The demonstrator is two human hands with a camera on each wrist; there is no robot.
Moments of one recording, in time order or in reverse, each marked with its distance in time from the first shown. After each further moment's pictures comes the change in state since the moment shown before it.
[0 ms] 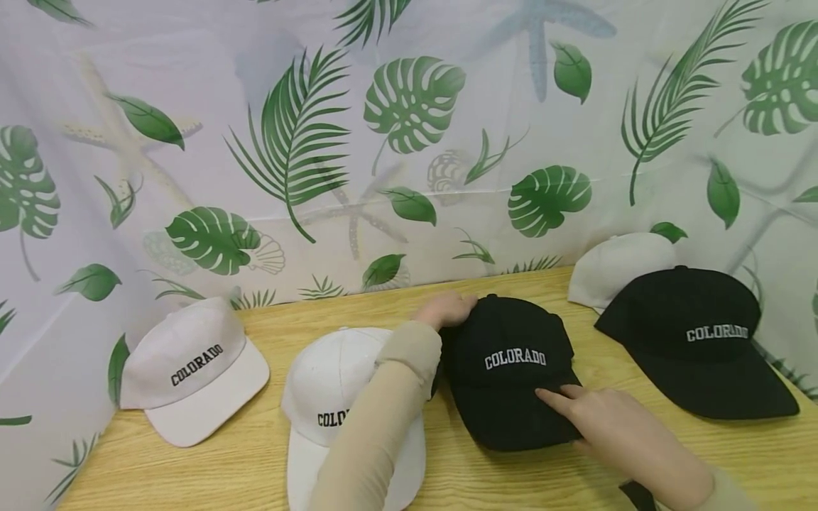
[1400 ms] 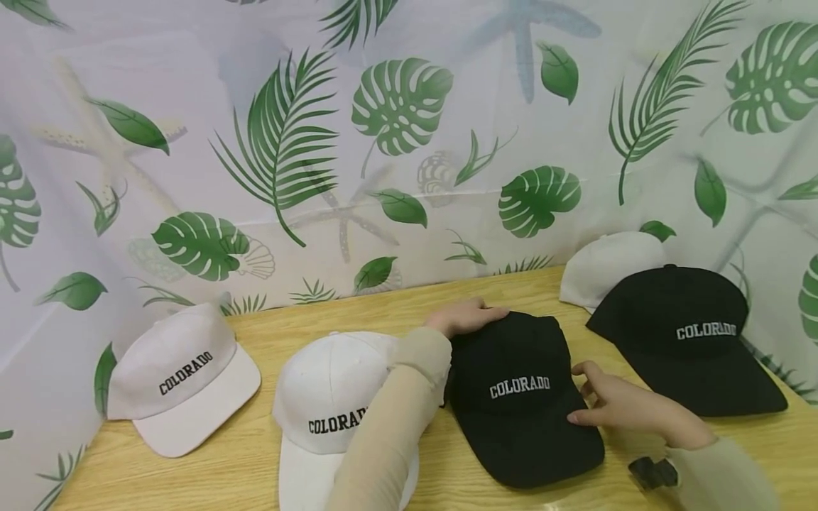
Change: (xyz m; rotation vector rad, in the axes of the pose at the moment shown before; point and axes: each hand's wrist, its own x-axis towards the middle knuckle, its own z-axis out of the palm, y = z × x) left_hand -0.044 0.040 -0.016 -0.248 -0.203 0.109; right_hand 0.004 0.079 0.035 0.806 -0.224 0.167
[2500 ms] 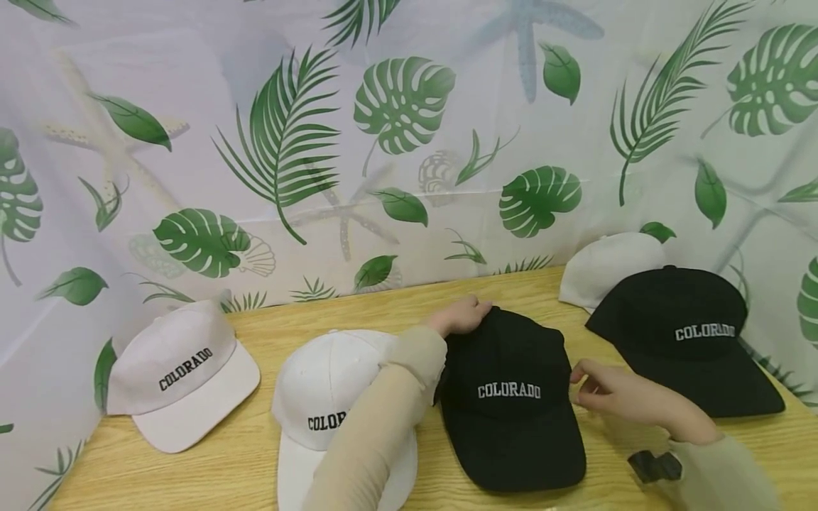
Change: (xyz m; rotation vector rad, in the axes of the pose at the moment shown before) left_hand 0.003 -0.003 -0.001 0.064 0.025 -0.004; right_hand -0.003 -0.007 -0.011 -0.041 0.024 -0.158
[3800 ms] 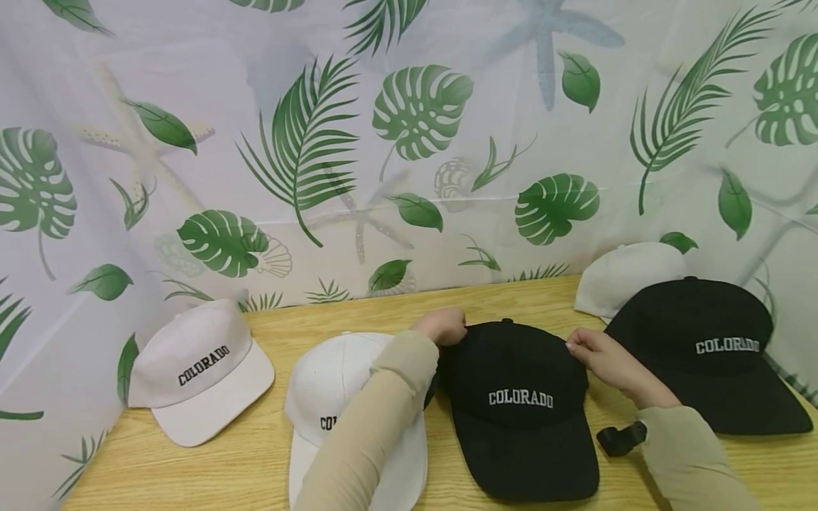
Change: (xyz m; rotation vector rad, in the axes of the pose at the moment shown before) left_hand -0.025 -0.017 -0.019 0.264 -0.065 -0.117; right_hand 0.058 0.021 -0.004 0.100 0.354 0.059
